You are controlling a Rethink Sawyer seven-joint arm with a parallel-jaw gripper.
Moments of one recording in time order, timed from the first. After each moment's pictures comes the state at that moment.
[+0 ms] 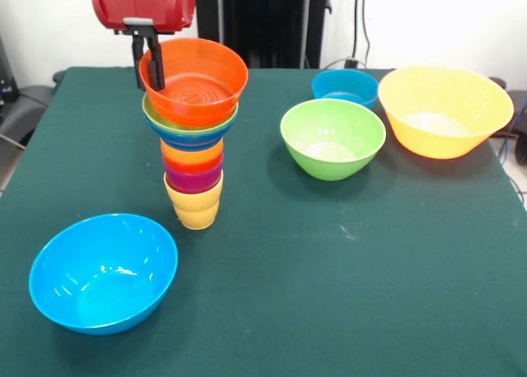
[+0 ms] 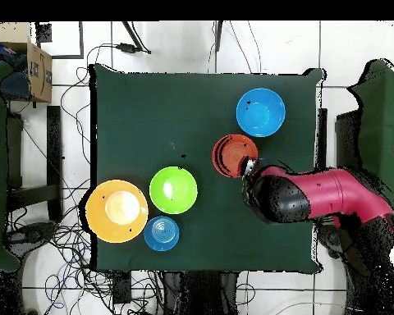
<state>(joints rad) -1.03 -0.84 0.81 1.89 -0.74 0.55 2.23</state>
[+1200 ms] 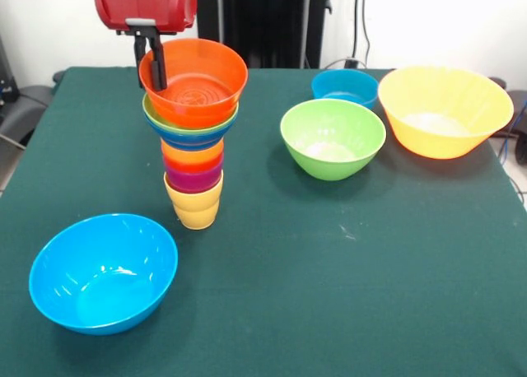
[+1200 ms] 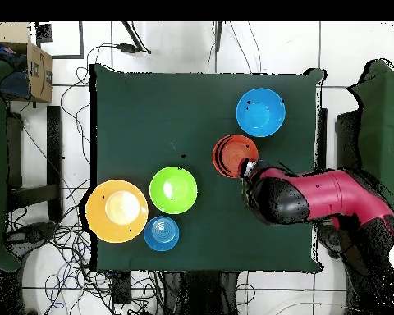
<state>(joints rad) -1.03 -0.84 0.81 1.89 -0.75 0.55 2.23</state>
